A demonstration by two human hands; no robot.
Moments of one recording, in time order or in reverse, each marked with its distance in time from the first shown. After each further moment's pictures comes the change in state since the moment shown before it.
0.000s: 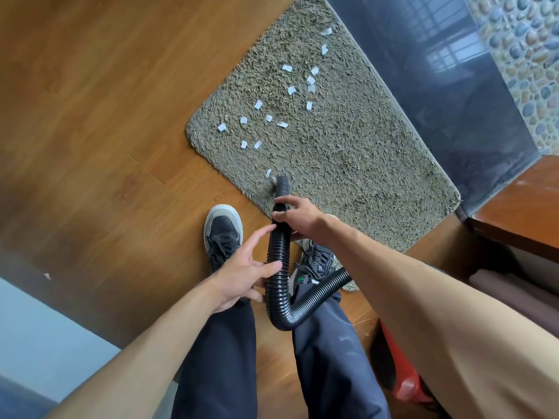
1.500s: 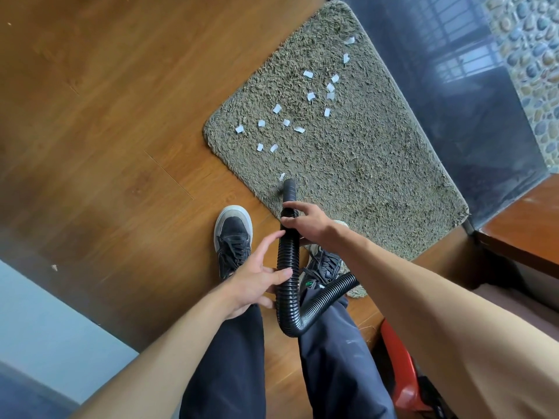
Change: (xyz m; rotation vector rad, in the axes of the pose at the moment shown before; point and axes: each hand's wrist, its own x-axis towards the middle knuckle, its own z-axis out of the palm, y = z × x) left_hand -0.003 -0.007 -0.008 -0.034 0.006 0.008; right_hand 0.005 -0.005 0.015 -0.041 0.016 -0.016
